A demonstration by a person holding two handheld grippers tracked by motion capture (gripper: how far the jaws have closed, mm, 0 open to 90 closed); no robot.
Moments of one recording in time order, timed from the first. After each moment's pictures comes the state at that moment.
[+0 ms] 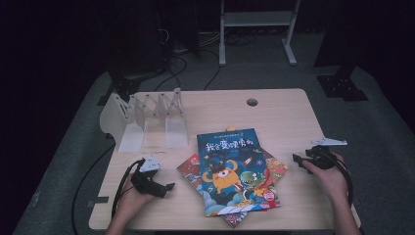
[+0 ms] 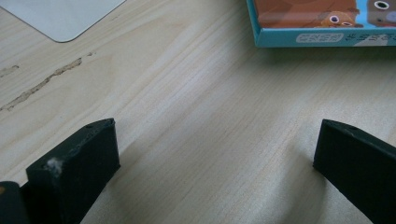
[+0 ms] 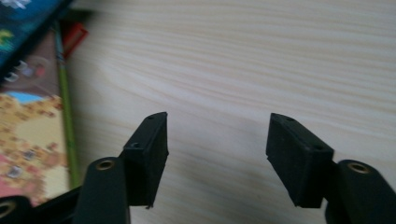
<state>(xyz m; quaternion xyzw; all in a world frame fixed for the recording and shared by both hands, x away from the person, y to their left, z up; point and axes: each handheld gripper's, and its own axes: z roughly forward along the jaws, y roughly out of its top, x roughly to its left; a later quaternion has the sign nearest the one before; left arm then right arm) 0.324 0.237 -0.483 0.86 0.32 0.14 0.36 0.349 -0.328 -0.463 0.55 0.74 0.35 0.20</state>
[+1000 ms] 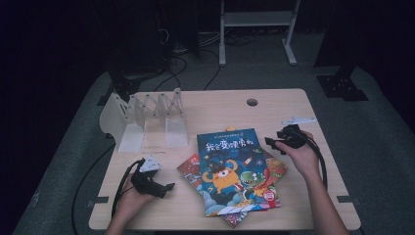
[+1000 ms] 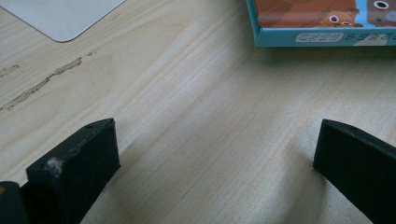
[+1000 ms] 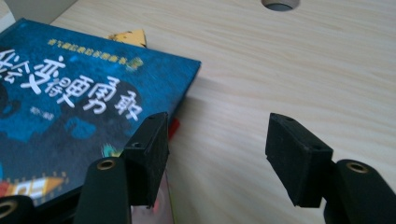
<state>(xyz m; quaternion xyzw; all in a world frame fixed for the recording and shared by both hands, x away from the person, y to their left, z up) 0.324 0.237 -0.483 0.86 0.32 0.14 0.36 0.403 -0.251 -0.428 0.49 0.77 0.38 0.17</state>
